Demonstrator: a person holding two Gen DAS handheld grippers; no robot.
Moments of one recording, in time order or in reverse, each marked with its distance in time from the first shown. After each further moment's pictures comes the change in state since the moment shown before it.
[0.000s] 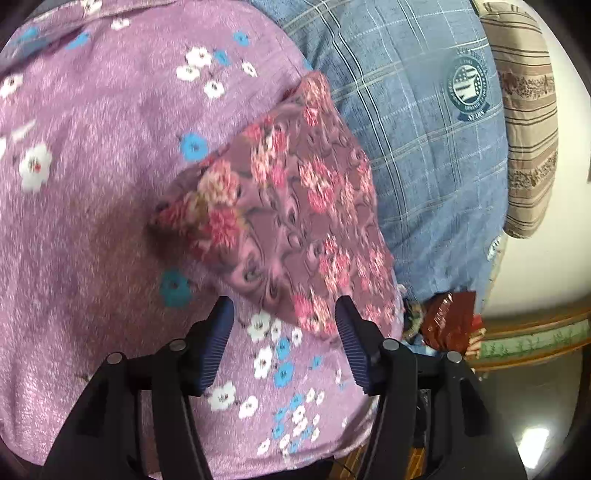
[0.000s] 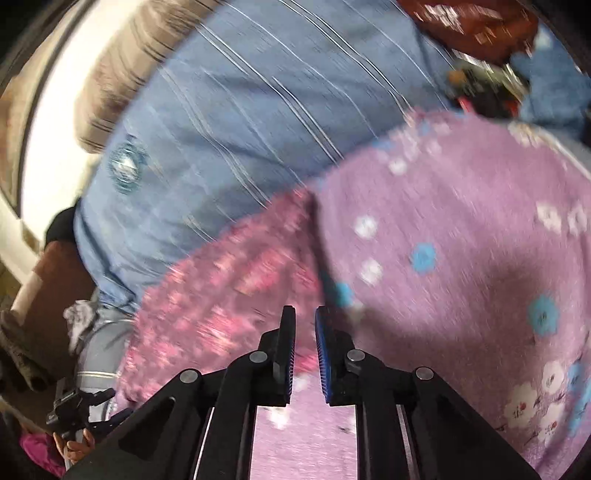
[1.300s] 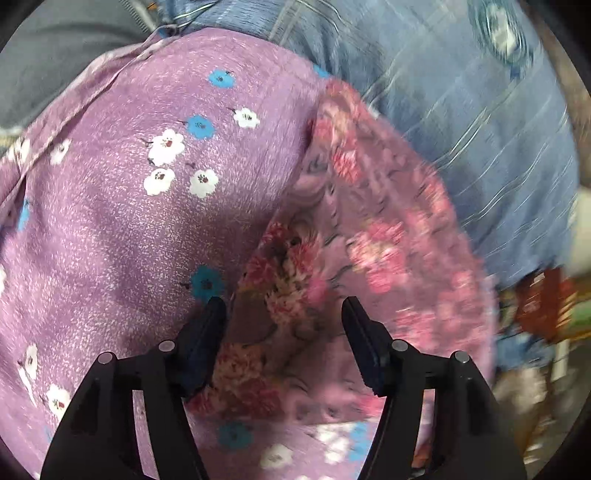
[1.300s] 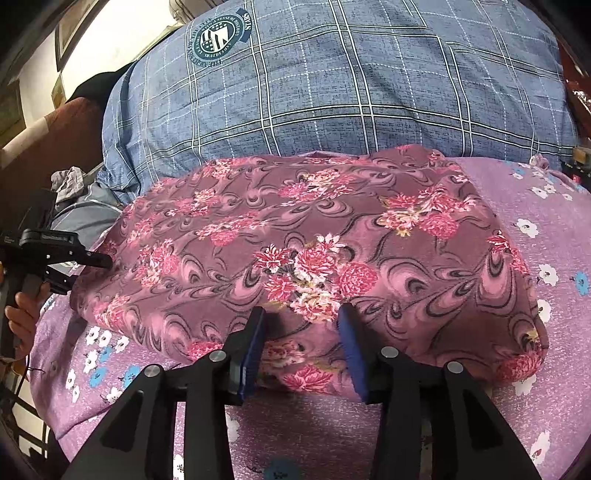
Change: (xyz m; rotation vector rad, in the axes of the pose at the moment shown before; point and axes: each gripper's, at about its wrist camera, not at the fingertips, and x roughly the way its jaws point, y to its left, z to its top) left arm 0.047 -0.018 0.082 0.193 0.017 0.300; right arm 0.104 0.094 -0.073 -0.433 0.116 -0.061
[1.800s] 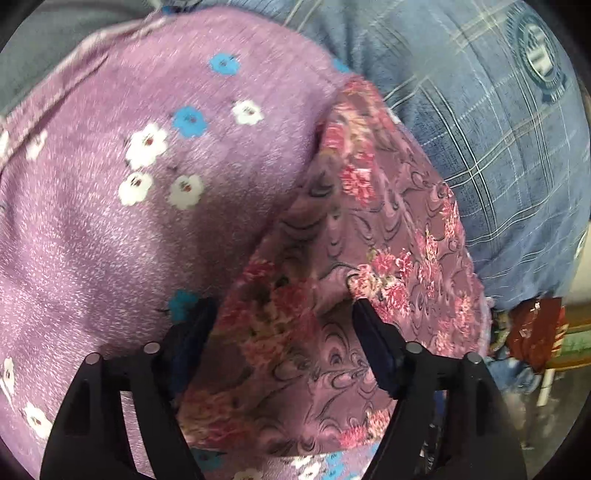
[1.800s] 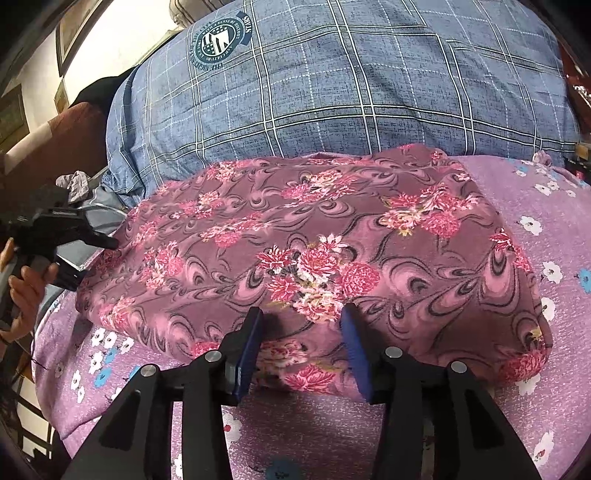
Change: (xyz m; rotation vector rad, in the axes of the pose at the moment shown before) left arm 0.027 -0.021 0.014 -0.035 0.036 0.073; right arm 0.000 -0.002 -0.001 0.012 -0.007 0.024
